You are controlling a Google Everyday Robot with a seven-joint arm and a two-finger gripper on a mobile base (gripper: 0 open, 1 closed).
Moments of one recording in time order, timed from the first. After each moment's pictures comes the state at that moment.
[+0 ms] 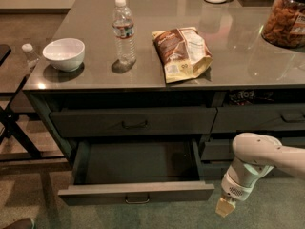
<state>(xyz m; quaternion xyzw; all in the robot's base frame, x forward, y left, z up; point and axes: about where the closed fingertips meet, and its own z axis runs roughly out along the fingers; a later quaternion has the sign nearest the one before) 0.361 -0.241 0.499 0.47 -0.86 -0.19 0.08</state>
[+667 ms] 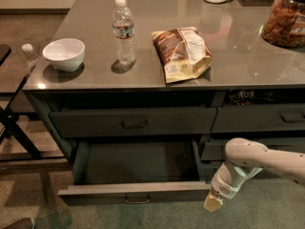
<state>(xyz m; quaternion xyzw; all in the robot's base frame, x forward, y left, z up) 0.394 -0.216 0.444 0.48 -0.85 -0.22 0.03</state>
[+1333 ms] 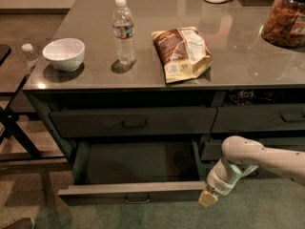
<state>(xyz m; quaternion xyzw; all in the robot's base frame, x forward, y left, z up) 0.408 -0.203 0.444 0.48 -0.85 -0.22 0.01</state>
